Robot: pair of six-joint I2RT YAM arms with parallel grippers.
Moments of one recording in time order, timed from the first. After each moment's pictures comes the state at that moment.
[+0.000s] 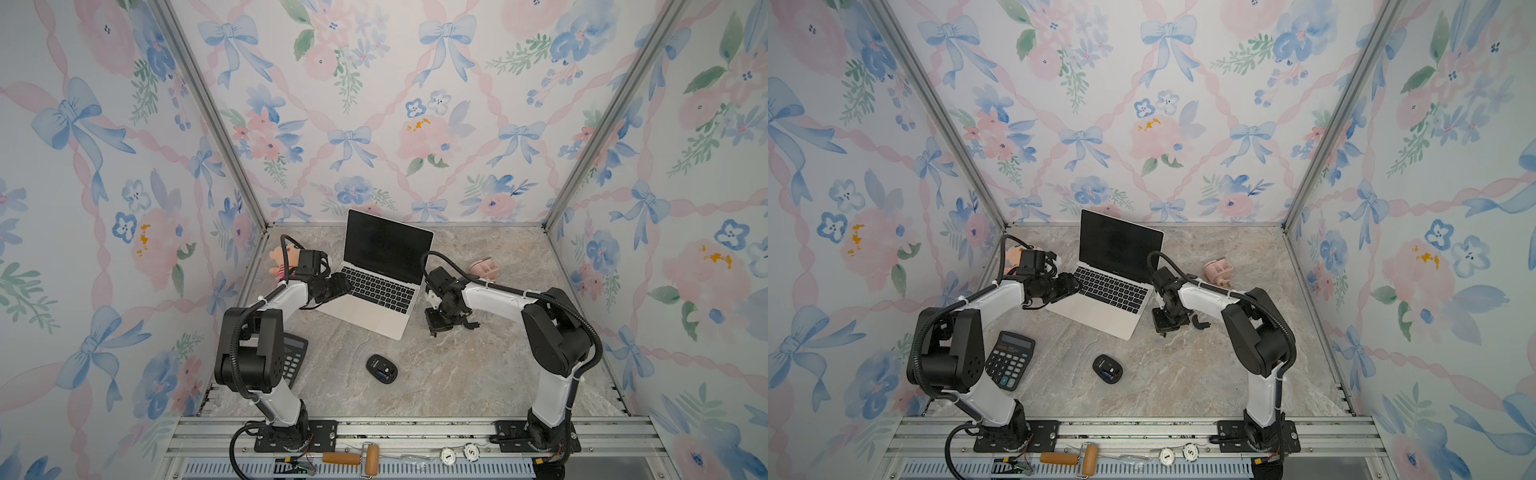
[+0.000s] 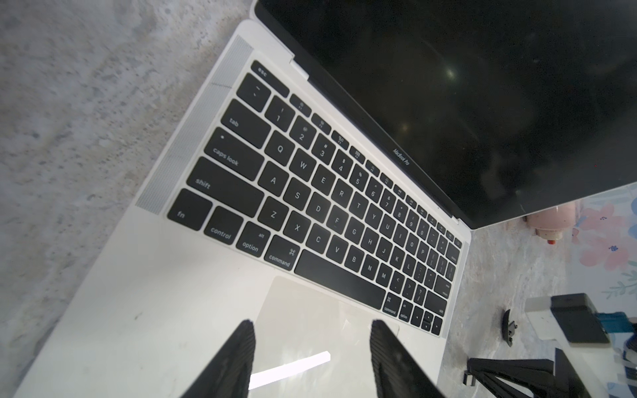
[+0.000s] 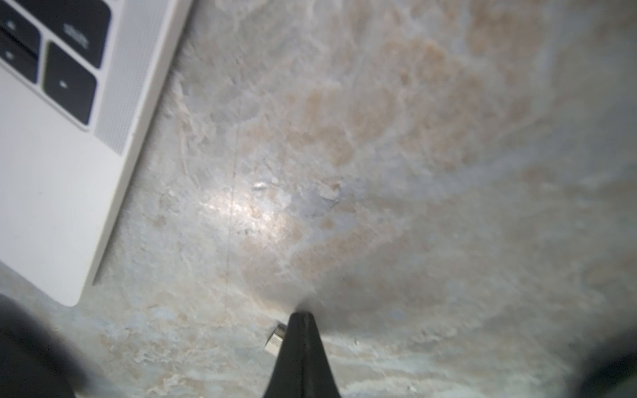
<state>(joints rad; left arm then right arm) -0.06 1.66 1.01 -0.31 0.38 -0.39 0.62 1.91 1.25 -0.77 -0.15 0.35</state>
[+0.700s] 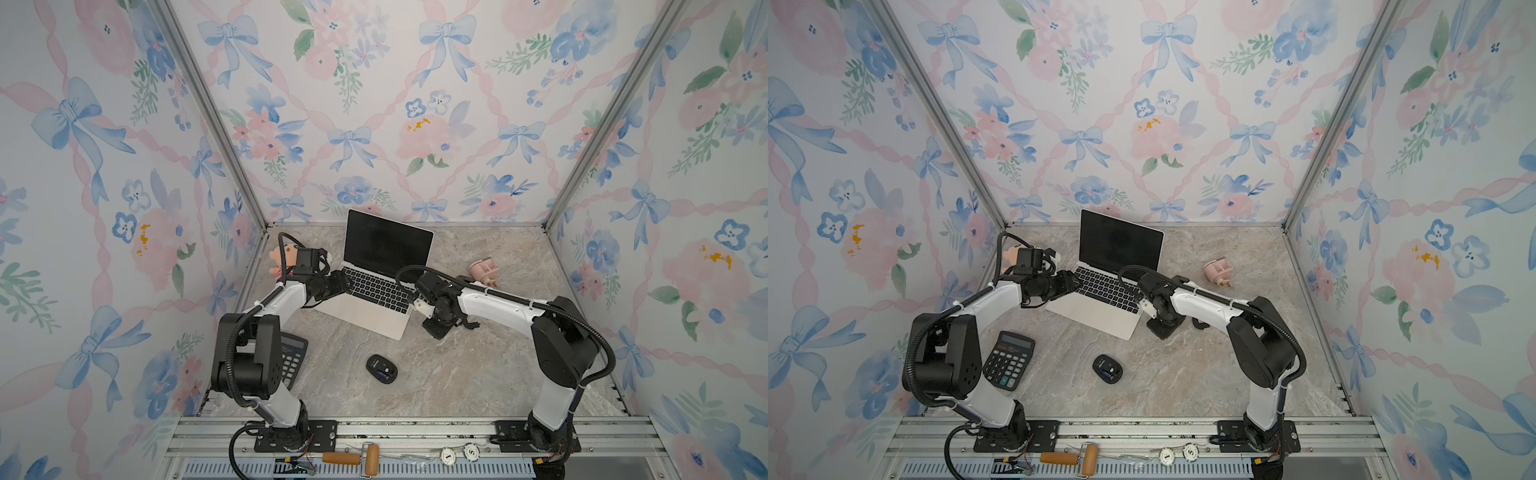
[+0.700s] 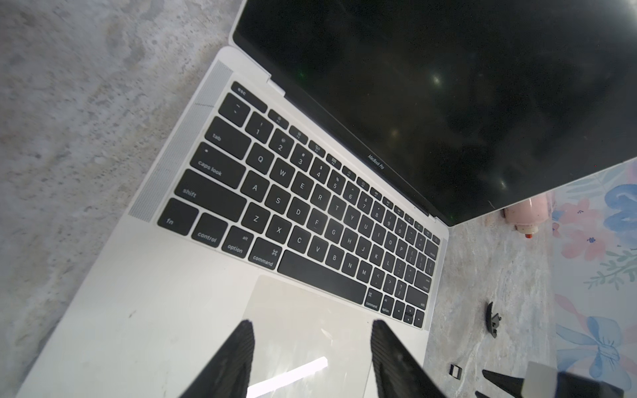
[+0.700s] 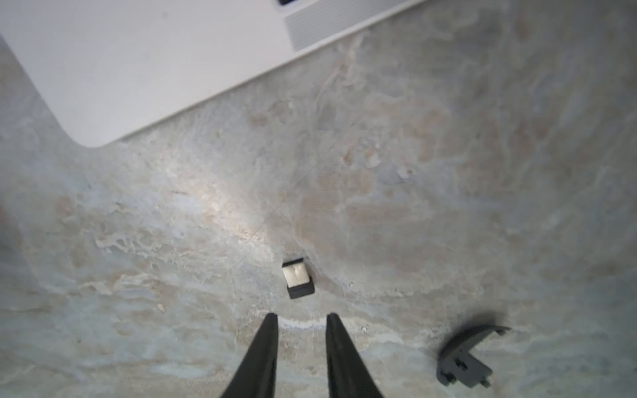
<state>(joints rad) -0.06 1.62 1.01 -0.31 0.41 -0.38 0.75 1.84 1.29 -0.89 0.04 -0.17</state>
